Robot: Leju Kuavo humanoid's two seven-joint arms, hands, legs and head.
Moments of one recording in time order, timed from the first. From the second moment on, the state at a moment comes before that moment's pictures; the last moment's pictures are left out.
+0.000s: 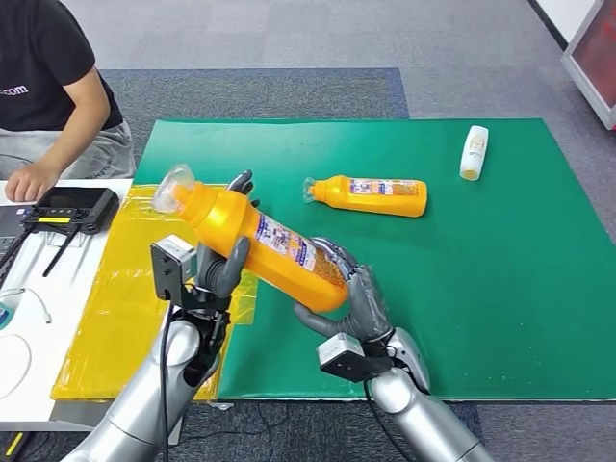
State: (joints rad) left arm -0.32 -0.11 -0.44 -1.38 0.13 0.13 -0.48; right arm -0.29 0.04 0.61 -1.23 0.46 -0.36 -0.61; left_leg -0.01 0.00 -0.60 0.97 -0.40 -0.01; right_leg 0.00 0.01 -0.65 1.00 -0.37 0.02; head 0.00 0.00
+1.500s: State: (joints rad) left arm -0.36 -0.06 -0.44 -1.38 -0.13 0.30 -0.51; right arm -0.29 0.06 0.62 -1.17 0.42 -0.37 -0.61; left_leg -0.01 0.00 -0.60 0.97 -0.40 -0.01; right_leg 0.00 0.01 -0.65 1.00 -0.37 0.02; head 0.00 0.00
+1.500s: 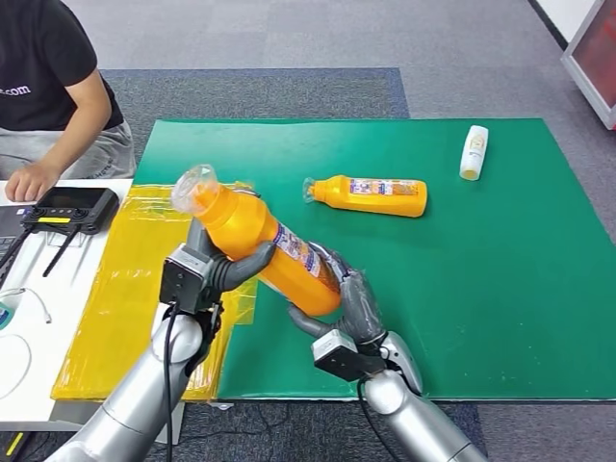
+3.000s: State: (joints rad) left arm -0.37 0.10 -0.37 -1.34 -0.41 0.17 -0.40; right arm -0.21 0.10 0.56 -1.21 0.43 -0.47 -0.64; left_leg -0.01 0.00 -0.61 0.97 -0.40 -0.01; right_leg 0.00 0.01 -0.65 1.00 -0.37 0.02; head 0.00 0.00
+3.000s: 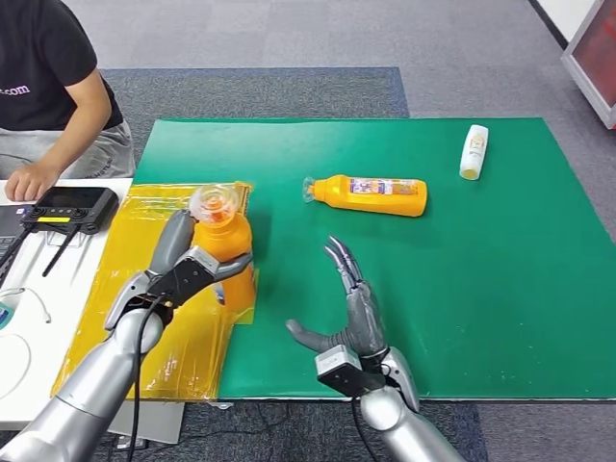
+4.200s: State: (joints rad) left arm -0.48 0.21 -0.49 -1.16 -0.83 0.12 -0.34; right arm -0.19 0.15 0.52 -1.16 0.40 -0.46 -0.66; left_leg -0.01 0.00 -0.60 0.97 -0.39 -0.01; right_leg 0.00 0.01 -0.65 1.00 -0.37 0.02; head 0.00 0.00
